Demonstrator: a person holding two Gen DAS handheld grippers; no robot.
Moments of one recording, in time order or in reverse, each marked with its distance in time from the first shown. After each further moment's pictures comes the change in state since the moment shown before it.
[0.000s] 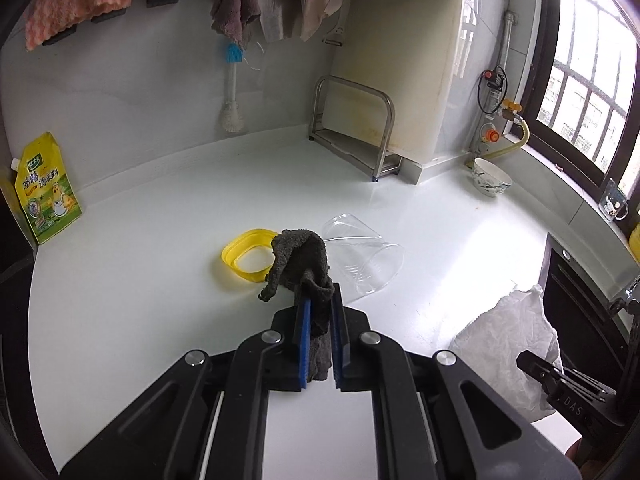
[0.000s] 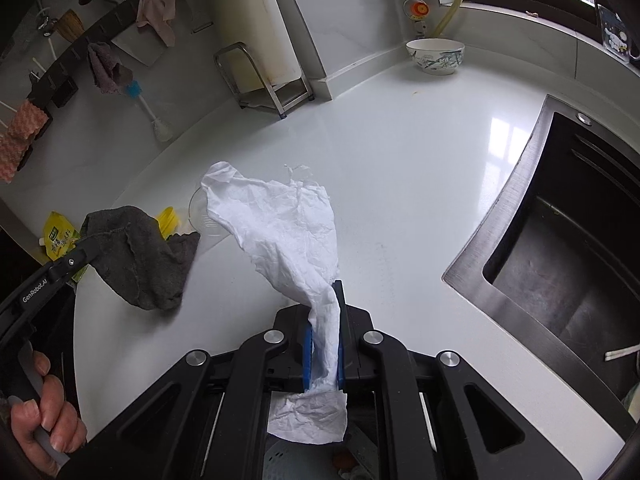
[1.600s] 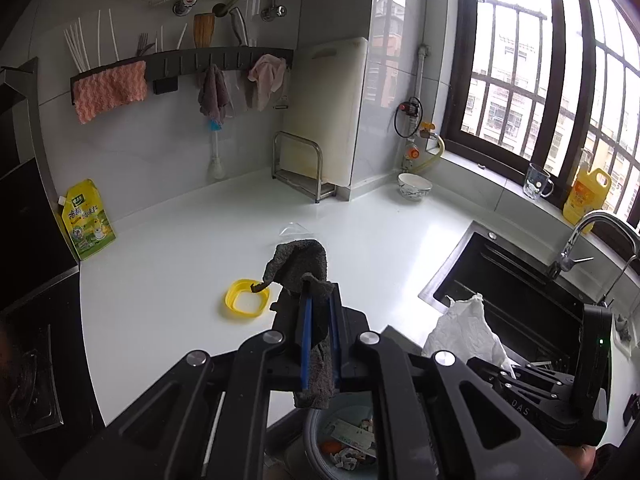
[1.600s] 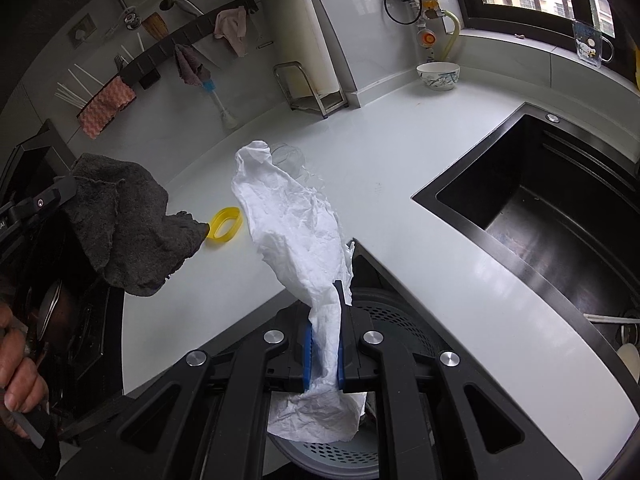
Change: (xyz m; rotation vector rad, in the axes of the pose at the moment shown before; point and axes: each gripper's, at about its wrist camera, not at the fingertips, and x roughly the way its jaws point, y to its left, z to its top) left arm -0.209 -0.058 -0.067 0.109 -0.107 -0.065; right arm -0.148 -0.019 -0.105 -0.088 -0.029 0.125
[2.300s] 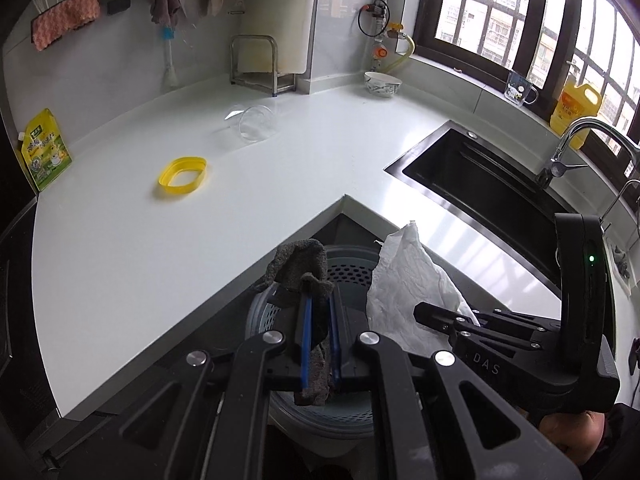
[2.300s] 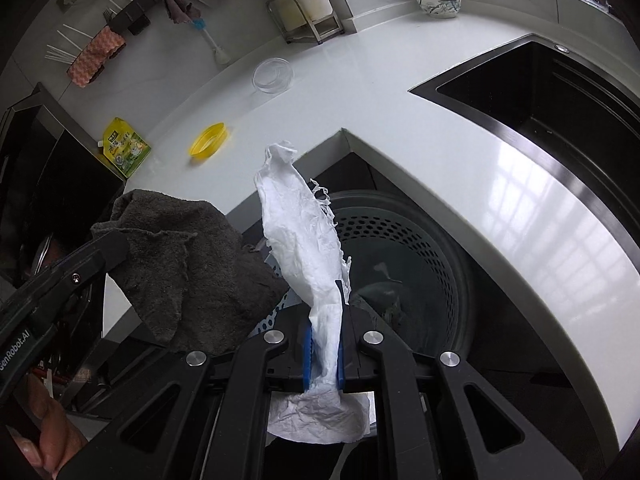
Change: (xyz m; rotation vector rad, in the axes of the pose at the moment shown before) left arm 0.054 -0.058 -0.118 0.041 0.251 -0.065; right arm 0.051 -0.026 -0.066 0.023 0.180 0.024
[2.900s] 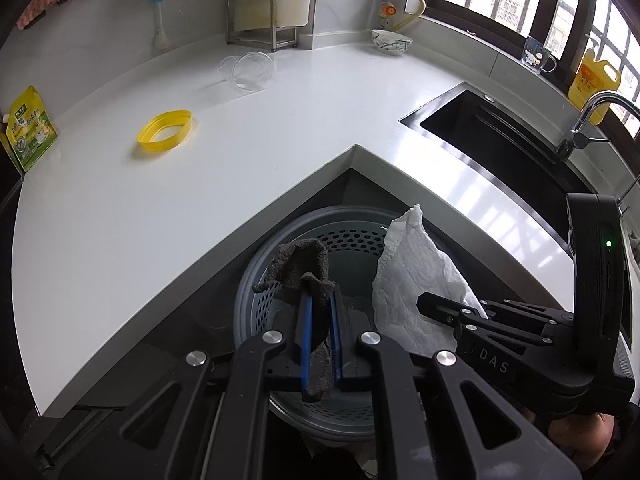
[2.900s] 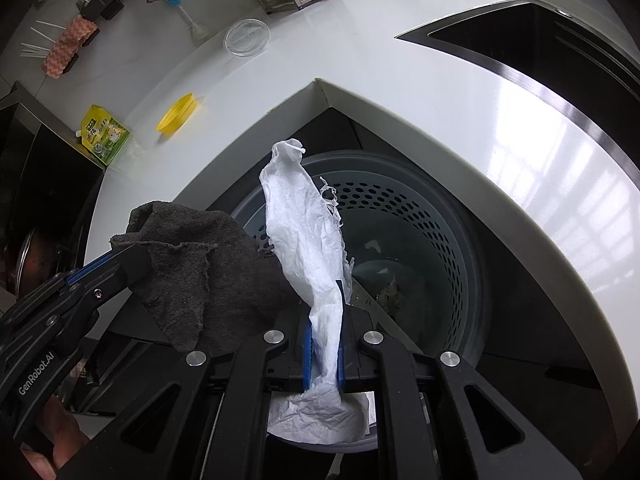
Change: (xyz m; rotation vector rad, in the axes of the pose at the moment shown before) left arm 0.054 0.005 -0.013 -0.006 0.115 0.021; right arm 0.043 -0.016 -0.004 0.032 0.074 -0.013
